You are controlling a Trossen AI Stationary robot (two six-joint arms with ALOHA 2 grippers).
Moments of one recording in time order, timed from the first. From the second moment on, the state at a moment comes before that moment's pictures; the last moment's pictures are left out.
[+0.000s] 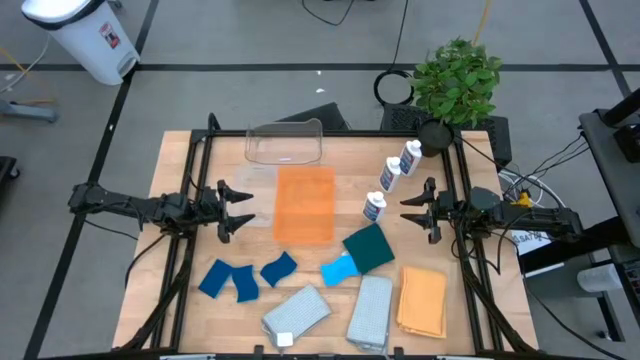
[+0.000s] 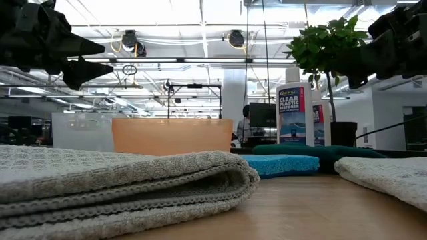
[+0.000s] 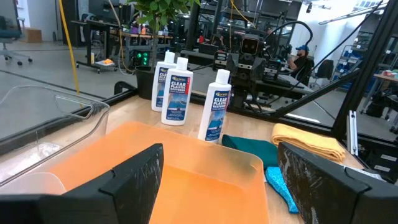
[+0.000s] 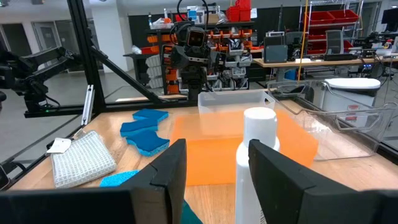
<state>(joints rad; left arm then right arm) -0.18 0.21 0.02 0.21 -0.34 -0.19 -0.07 0.02 0.01 0.04 -0.05 0.07</state>
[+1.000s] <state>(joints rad) -0.17 0.21 0.02 0.18 -0.37 -0.48 -0.07 0.02 0.01 0.04 -0.05 0.07</state>
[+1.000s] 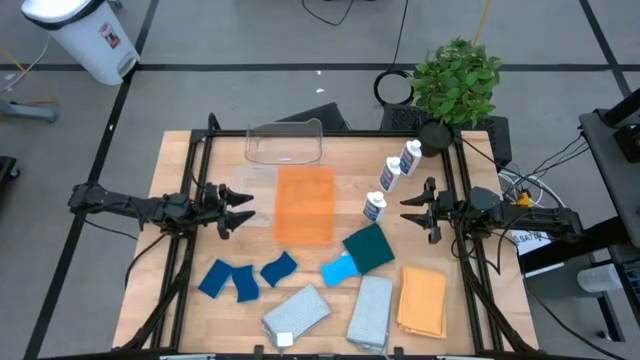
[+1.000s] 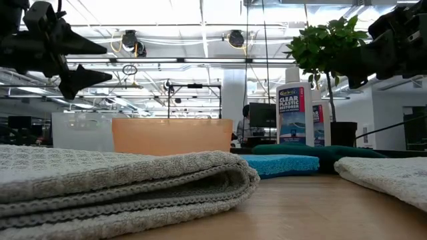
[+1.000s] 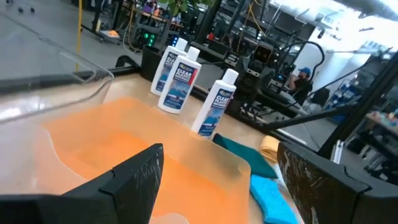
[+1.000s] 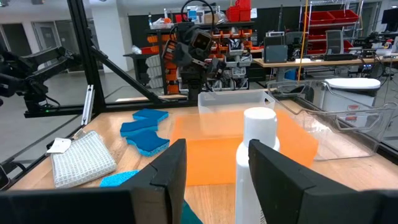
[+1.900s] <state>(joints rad) -0.53 0.98 0.59 -0.94 0.09 -1.47 -0.07 0.02 0.01 0.04 -0.05 0.07</state>
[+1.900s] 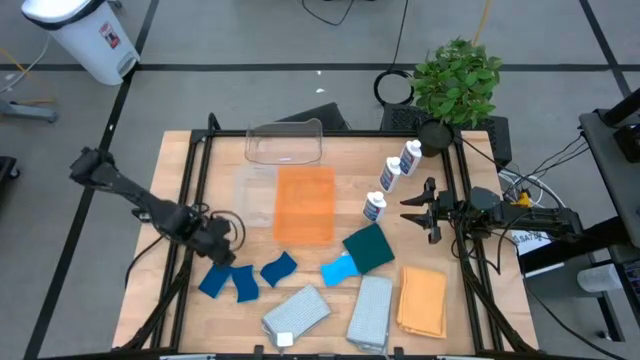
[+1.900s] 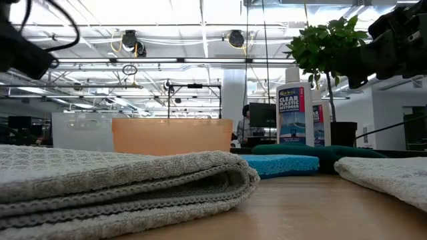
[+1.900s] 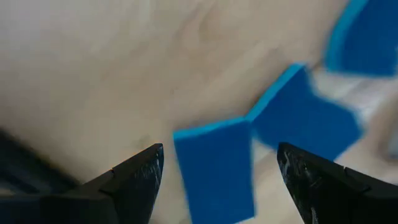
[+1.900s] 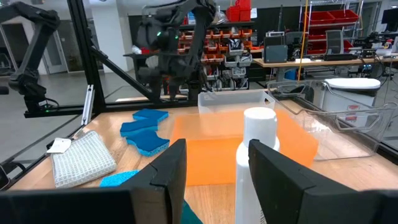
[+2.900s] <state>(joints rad) -0.76 1.29 0.59 -0.80 0.17 -1.68 -0.07 0.02 0.01 0.04 -0.05 0.07</state>
